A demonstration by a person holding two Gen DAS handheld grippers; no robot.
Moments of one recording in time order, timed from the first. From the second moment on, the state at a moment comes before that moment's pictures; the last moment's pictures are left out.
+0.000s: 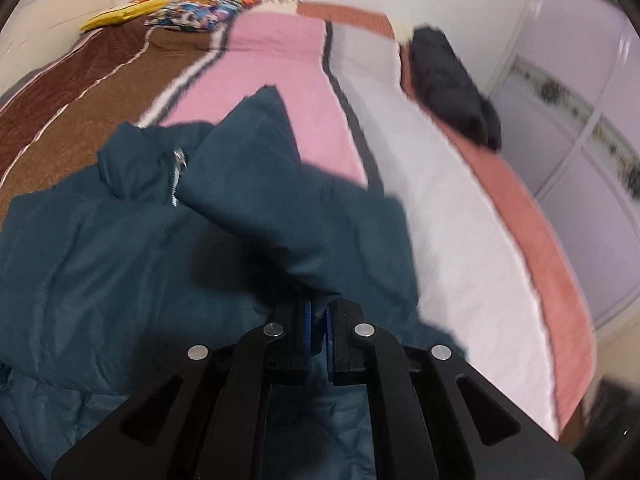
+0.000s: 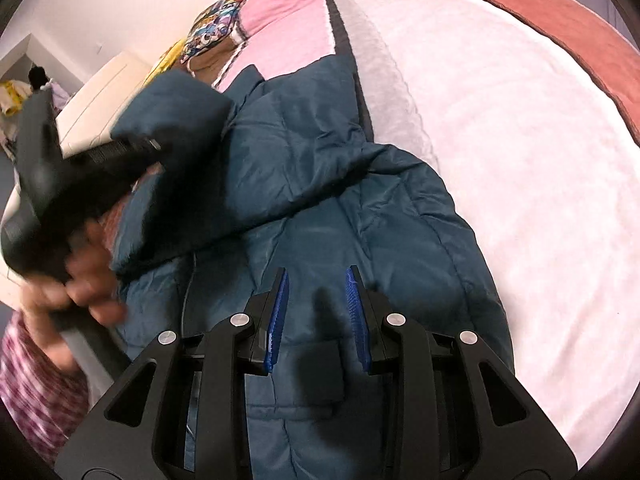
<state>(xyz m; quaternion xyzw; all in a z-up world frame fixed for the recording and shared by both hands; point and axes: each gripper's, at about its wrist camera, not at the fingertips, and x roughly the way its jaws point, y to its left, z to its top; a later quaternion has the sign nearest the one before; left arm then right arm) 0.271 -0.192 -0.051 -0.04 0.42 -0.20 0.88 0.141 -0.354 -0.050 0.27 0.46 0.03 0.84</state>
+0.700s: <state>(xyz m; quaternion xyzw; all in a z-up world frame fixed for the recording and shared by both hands) 0.191 -0.111 -0.017 0.00 0.40 -0.26 0.88 0.183 -0.355 -0.039 0.32 0.46 0.04 0.83</state>
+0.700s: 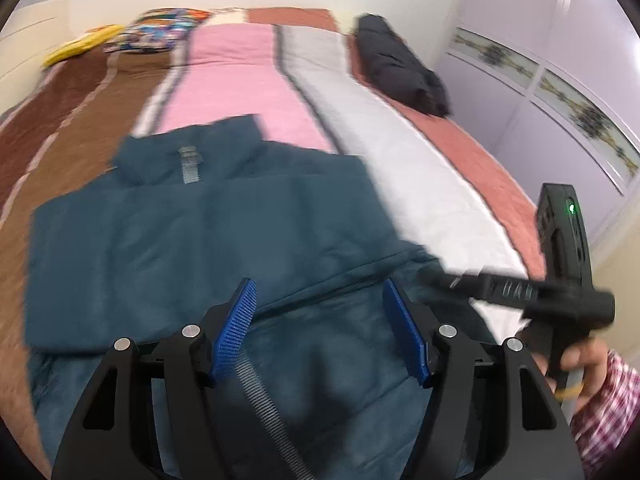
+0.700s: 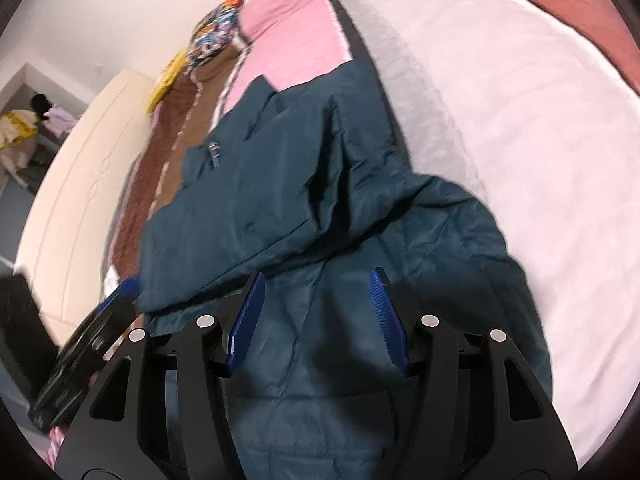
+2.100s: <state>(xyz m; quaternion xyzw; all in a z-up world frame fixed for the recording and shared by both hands) 0.288 0.100 -0.039 -0.09 0.37 0.07 0.92 0.193 -0.371 -0.051 0.34 0.46 -0.04 0.82</state>
